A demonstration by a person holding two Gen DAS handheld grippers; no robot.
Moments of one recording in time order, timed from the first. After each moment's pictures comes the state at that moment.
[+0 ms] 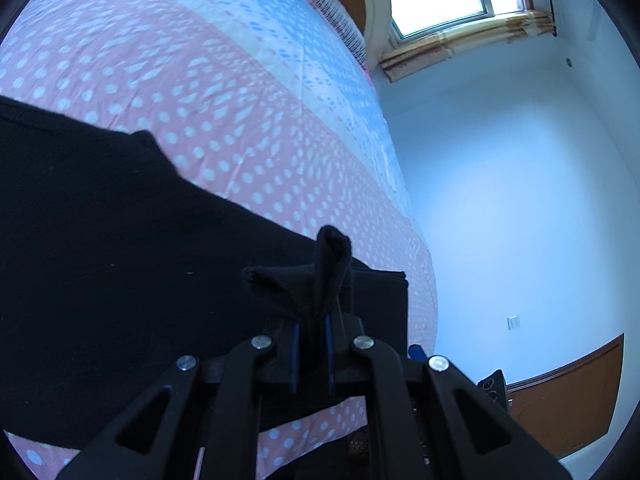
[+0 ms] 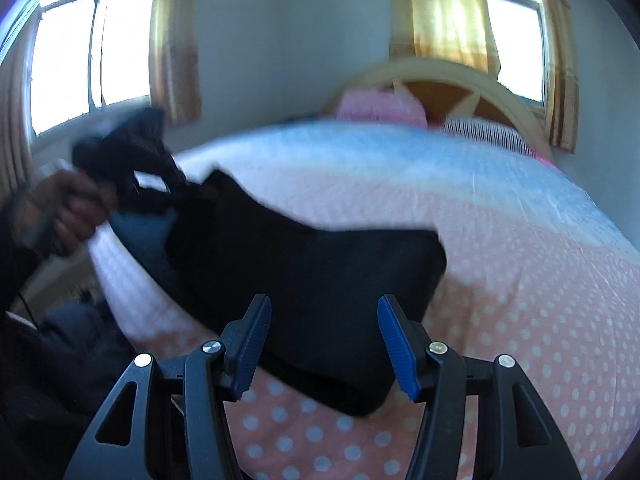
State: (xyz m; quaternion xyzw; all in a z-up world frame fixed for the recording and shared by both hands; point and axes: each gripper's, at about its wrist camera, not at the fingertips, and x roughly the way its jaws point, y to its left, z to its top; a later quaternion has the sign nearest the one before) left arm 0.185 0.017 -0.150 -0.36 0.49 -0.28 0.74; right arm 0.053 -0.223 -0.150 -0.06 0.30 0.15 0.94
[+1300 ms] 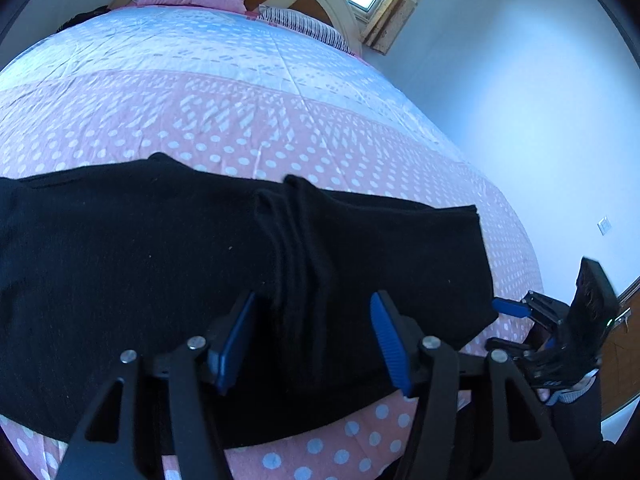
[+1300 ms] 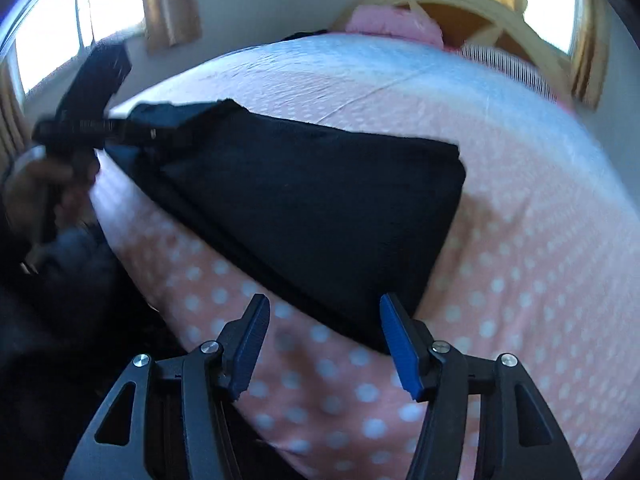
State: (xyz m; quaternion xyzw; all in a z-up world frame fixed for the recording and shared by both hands) left arm 0.145 -0.010 -0.155 -0.13 0.45 -0.25 0.85; right arm 0.061 -0.239 -0.162 -0.10 0.42 0.18 0.89
